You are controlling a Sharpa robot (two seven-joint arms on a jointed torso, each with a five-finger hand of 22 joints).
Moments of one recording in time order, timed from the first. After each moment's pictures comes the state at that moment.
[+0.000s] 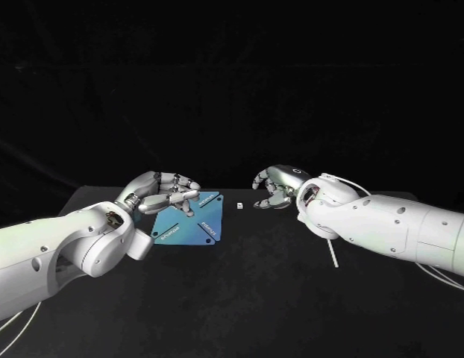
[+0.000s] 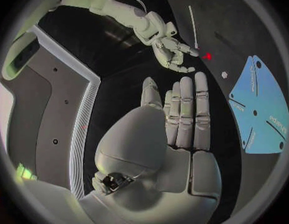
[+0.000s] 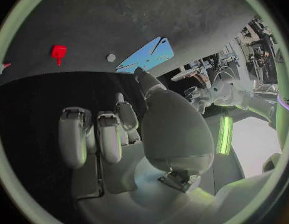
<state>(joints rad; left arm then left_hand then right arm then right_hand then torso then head) 1.19 -0.97 -0.05 1.59 -0.40 -0.27 0.31 1.62 0.16 -0.43 0.26 0.15 0.79 0.18 0.33 0.51 1.07 0.11 0.29 0.28 1.07 0.05 0.58 0.82 0.18 1.03 0.16 0.54 0.29 1.29 -0.53 -0.19 1.14 -1.34 -0.39 -0.04 1.25 -0.16 0.19 0.00 0.26 0.78 0.14 0.27 0.44 1.28 0.06 1.33 1.25 1.47 -0.02 1.57 1.31 0.06 1.46 0.09 1.45 1.31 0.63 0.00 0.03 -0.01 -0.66</state>
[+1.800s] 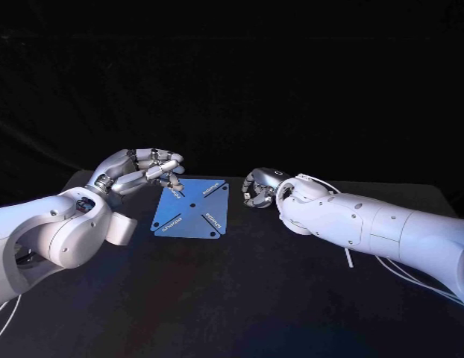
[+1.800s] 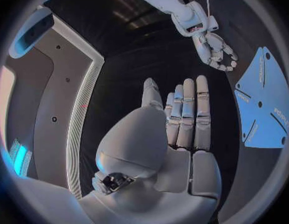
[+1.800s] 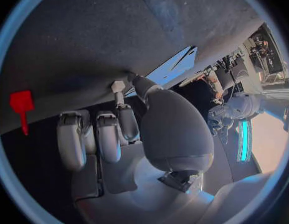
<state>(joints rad) 1.30 -1.04 -0.04 1.68 -0.22 -0.25 0.37 1.63 0.17 -0.44 0.26 0.15 0.74 0.19 0.29 0.48 1.02 0.14 0.24 0.23 1.00 0.09 0.46 0.72 0.18 0.98 0.19 0.44 0.24 1.27 -0.37 -0.18 0.91 -1.29 -0.35 -0.08 1.25 -0.16 0.41 -0.02 0.20 0.83 0.15 0.23 0.41 1.37 0.07 1.39 1.31 1.47 -0.01 1.57 1.31 0.03 1.47 0.10 1.52 1.31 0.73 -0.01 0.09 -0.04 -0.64</state>
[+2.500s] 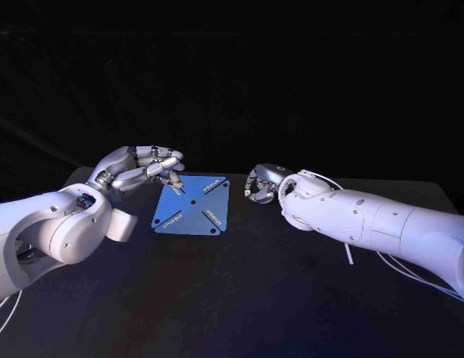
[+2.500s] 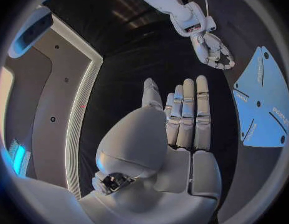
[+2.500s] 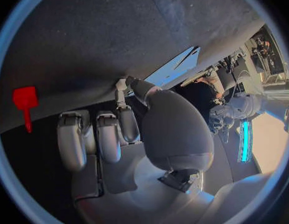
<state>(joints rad) 1.30 -1.04 -0.05 1.68 -0.22 -0.25 0.35 1.63 0.17 -0.44 0.26 0.14 0.74 0.20 0.29 0.48 1.02 0.14 0.24 0.23 1.00 0.09 0.46 0.72 0.18 0.98 0.19 0.44 0.24 1.27 -0.37 -0.18 0.90 -1.29 -0.35 -0.07 1.22 -0.15 0.52 -0.02 0.18 0.89 0.14 0.23 0.41 1.39 0.06 1.41 1.31 1.47 -0.01 1.57 1.31 0.03 1.47 0.10 1.53 1.31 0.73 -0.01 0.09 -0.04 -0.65</state>
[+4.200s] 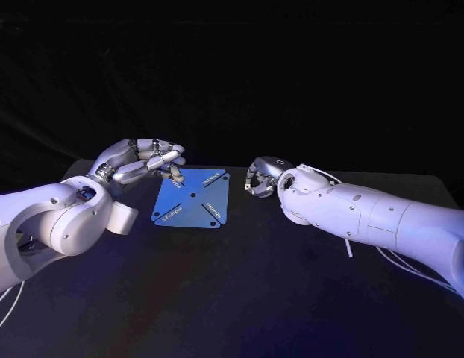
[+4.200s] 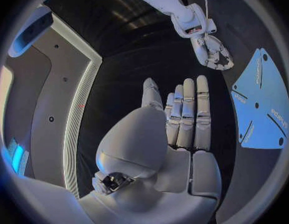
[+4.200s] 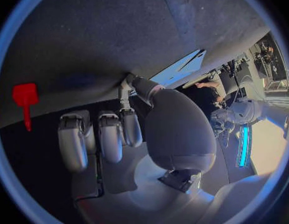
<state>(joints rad) 1.30 -1.03 -0.05 1.68 -0.22 -0.24 0.34 1.63 0.18 -0.44 0.25 0.12 0.74 0.19 0.29 0.48 1.02 0.14 0.24 0.22 1.00 0.09 0.45 0.71 0.18 0.99 0.19 0.43 0.23 1.26 -0.36 -0.18 0.88 -1.34 -0.39 -0.10 1.21 -0.15 0.59 -0.06 0.13 1.02 0.10 0.29 0.45 1.43 0.02 1.45 1.31 1.47 -0.04 1.57 1.31 0.01 1.47 0.07 1.57 1.31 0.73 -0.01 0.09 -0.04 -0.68</state>
